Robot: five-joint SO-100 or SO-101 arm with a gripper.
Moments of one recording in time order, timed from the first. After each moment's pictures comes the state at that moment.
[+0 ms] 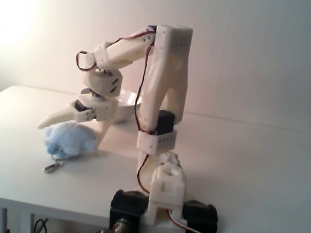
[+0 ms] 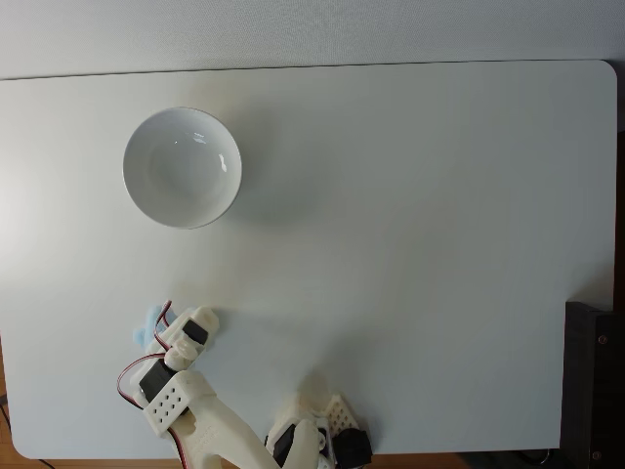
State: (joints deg) arm -49.9 88.6 119.4 49.8 84.5
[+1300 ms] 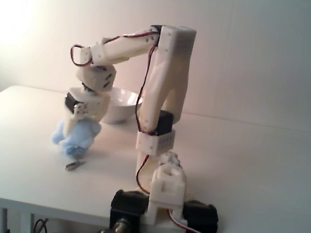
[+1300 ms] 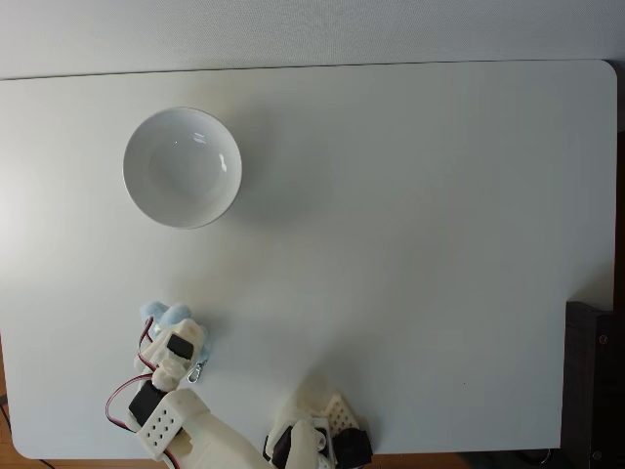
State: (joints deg) arm -54.8 94.7 119.7 49.6 81.9
